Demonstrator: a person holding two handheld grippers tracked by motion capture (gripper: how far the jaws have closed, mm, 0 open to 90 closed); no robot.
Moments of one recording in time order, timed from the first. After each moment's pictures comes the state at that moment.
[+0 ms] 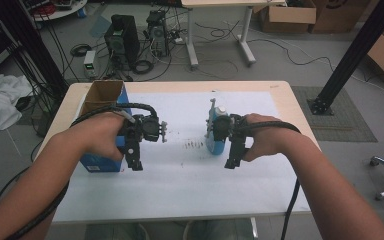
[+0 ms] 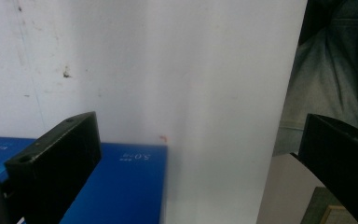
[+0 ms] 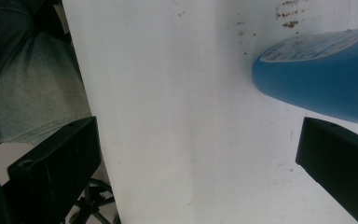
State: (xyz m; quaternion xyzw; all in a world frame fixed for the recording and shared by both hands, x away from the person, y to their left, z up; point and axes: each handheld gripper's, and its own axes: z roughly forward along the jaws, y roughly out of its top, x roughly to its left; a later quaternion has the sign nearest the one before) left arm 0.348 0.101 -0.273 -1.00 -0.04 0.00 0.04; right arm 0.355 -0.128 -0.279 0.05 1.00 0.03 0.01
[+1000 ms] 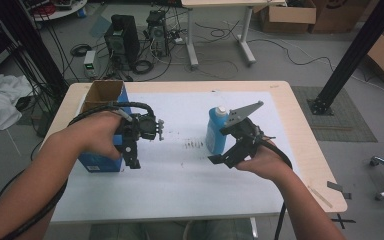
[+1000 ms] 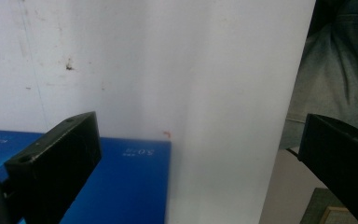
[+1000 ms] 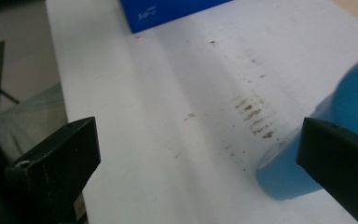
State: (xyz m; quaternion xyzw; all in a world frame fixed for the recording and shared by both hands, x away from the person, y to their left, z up) left arm 0.353 0.109 -0.274 -1.00 -0.04 0.00 0.03; right arm 0.337 -0.171 -0.302 0.19 0.90 0.40 0.04
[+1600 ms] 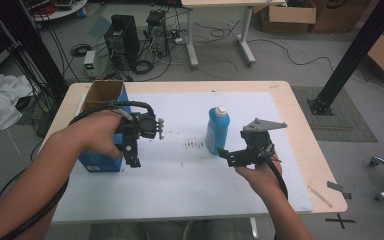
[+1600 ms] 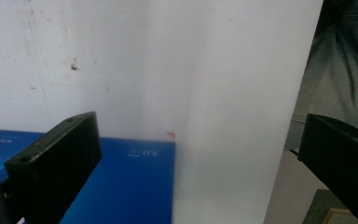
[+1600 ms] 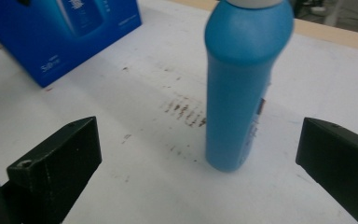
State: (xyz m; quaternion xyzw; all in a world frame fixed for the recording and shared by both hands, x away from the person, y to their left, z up) left arm 0.356 0.111 -0.276 -1.00 -0.05 0.00 0.03; right arm 0.312 -0.199 -0.336 0.39 0.79 0.45 0.16
